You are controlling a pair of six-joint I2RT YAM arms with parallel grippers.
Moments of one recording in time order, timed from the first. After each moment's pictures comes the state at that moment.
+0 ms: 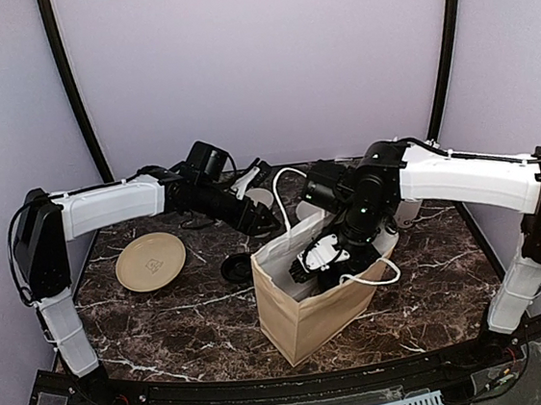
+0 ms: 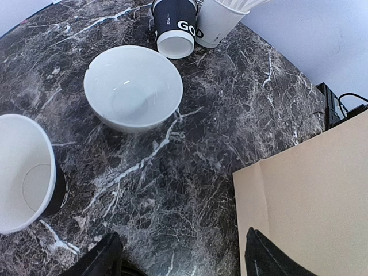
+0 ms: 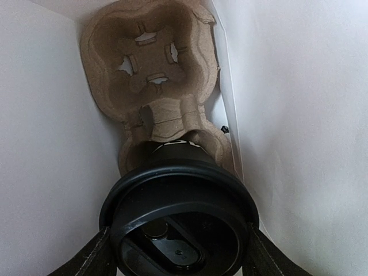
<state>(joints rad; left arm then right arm) -0.68 1.87 1.48 -0.42 0.49 0.01 0.99 1.69 1.51 -1.23 -0.10 -0.93</state>
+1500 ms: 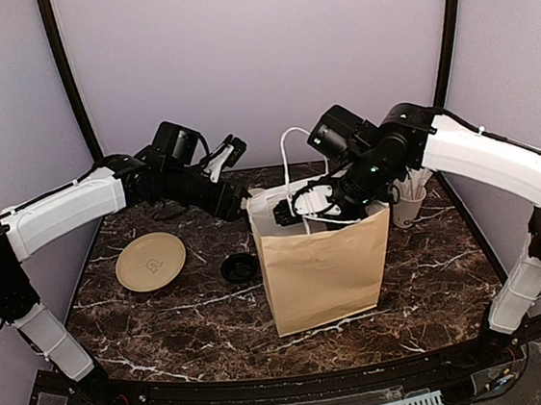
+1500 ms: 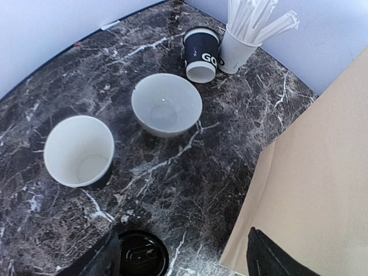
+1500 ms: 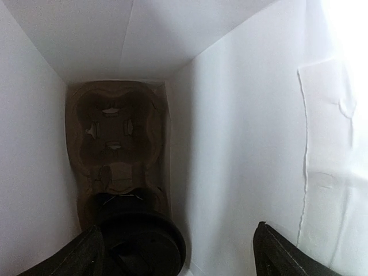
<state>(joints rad) -0.68 1.64 1.44 -0.53 0.33 -0.02 0.95 1.63 1.68 -1.17 -0.12 -0.82</state>
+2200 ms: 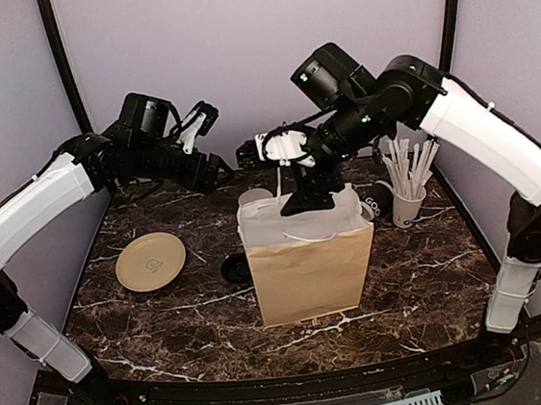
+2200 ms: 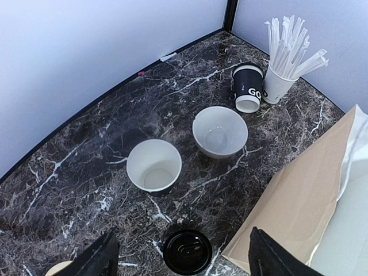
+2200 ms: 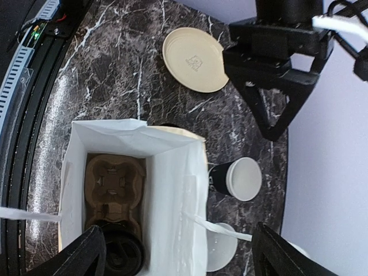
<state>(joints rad) -0.66 1.53 1.57 -0.67 0.09 0.02 1.01 1.78 2.13 -1.21 -0.14 -0.81</state>
